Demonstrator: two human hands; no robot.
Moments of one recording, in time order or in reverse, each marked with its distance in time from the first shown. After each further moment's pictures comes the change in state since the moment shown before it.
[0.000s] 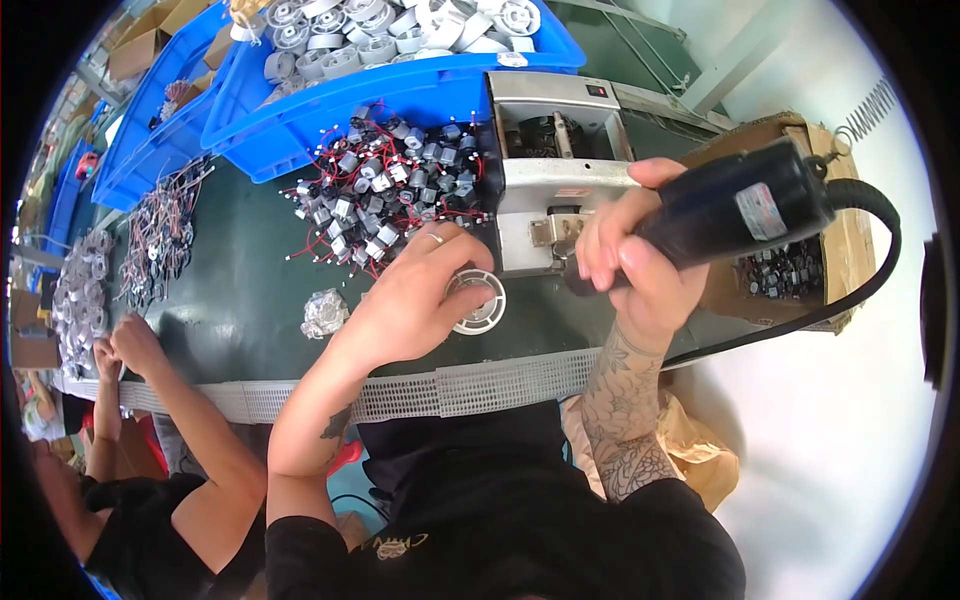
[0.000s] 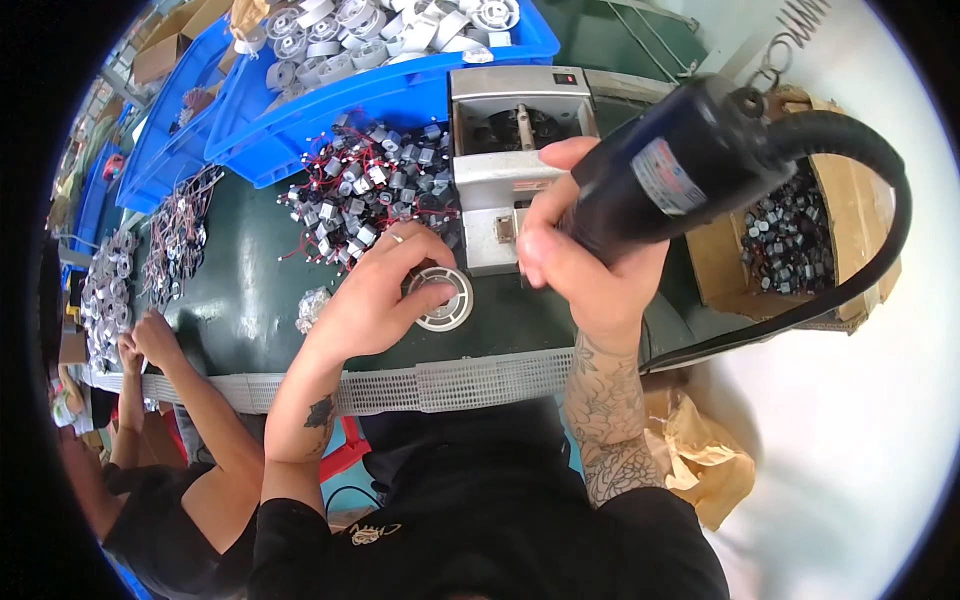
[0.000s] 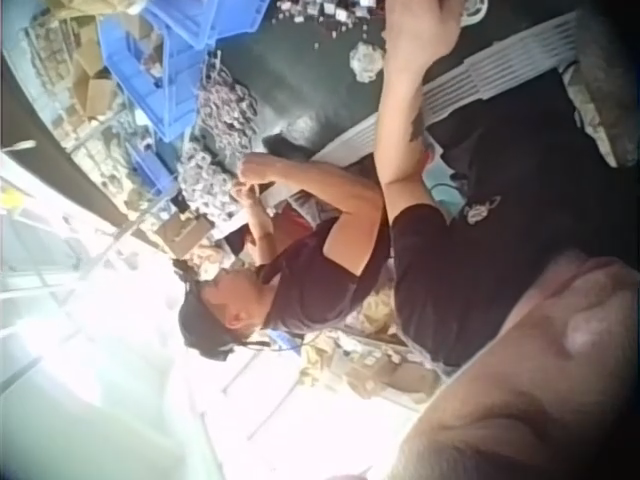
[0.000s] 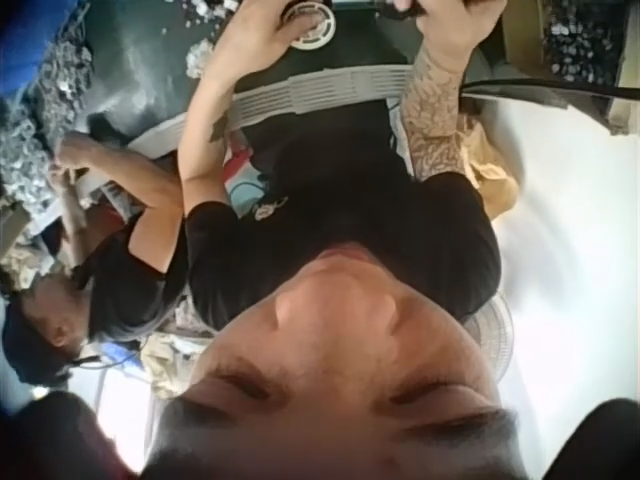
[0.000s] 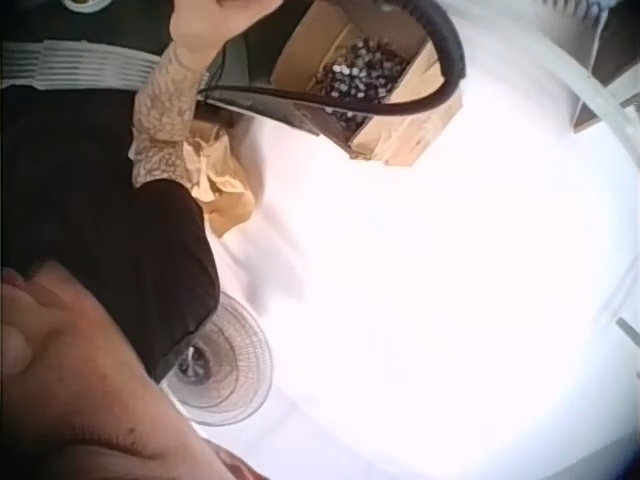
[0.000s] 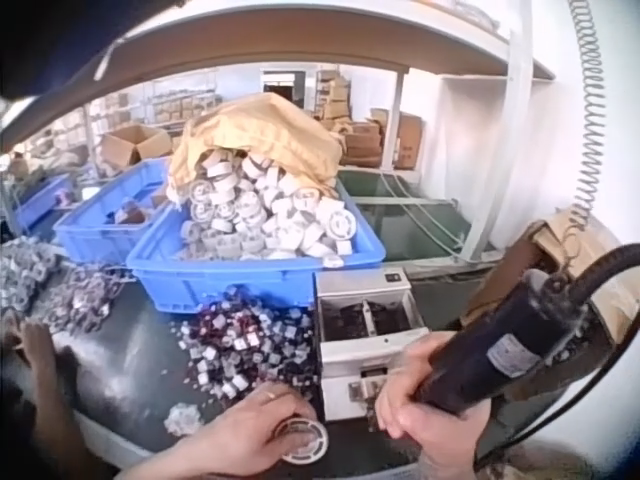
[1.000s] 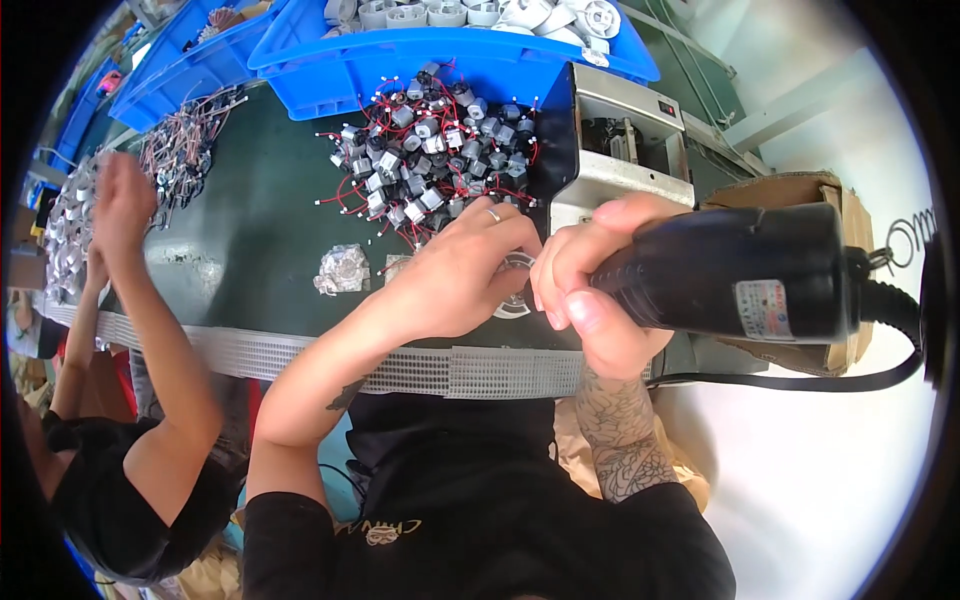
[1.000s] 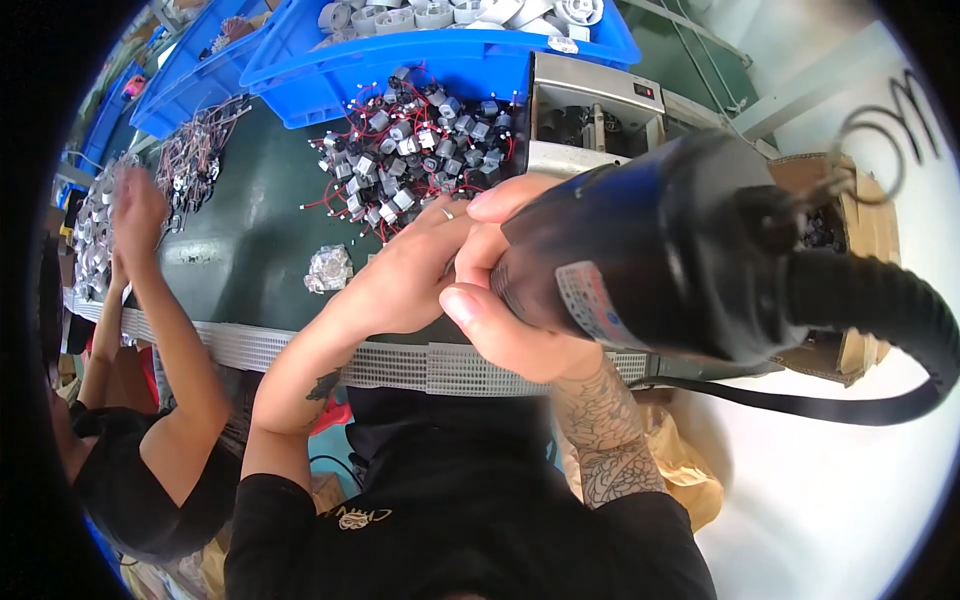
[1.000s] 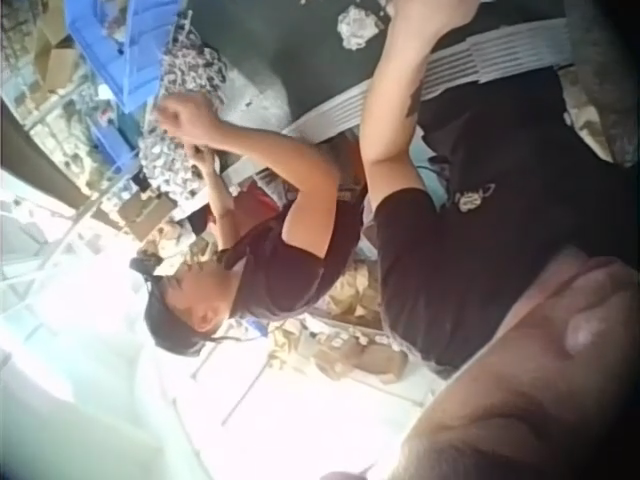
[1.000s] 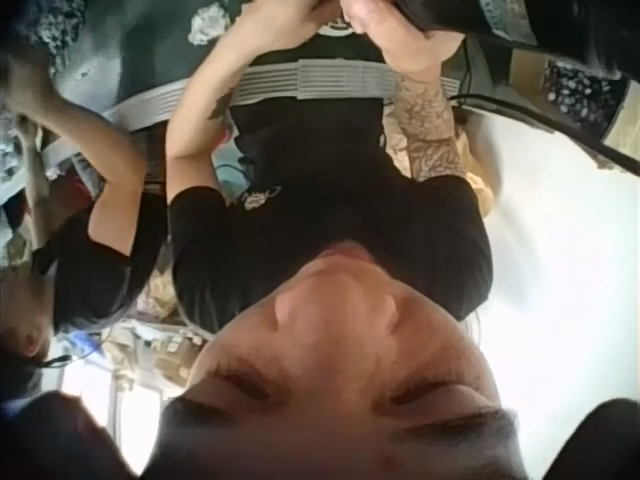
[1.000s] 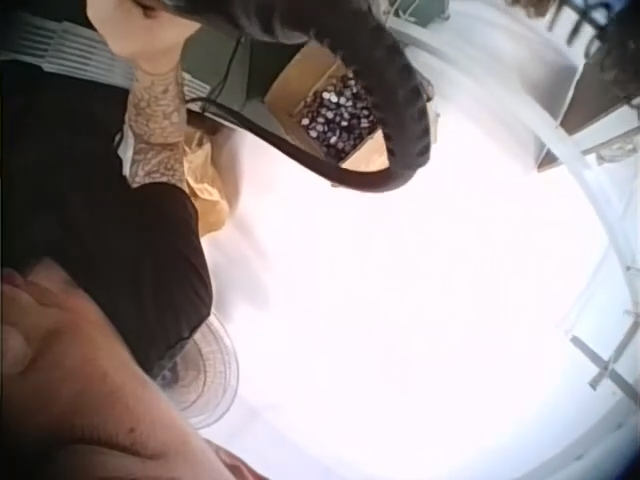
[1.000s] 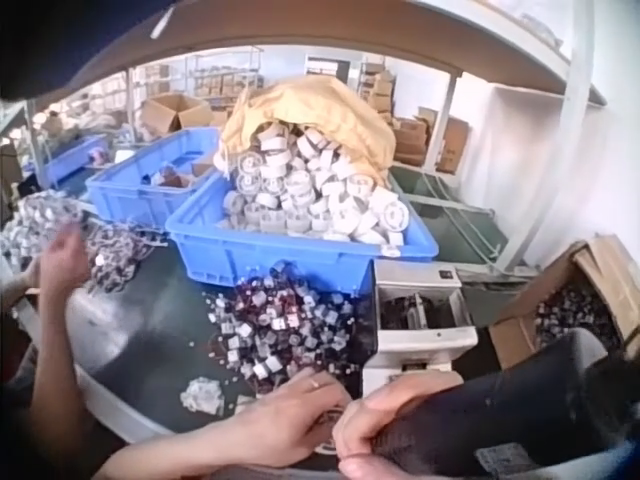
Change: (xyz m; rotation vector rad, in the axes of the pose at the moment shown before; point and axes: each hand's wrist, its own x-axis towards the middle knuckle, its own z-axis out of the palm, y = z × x) left_hand -0.005 -0.010 0.009 0.006 0.089 0.104; right_hand -0.009 0.021 0.053 -0.123 -0.338 -0.025
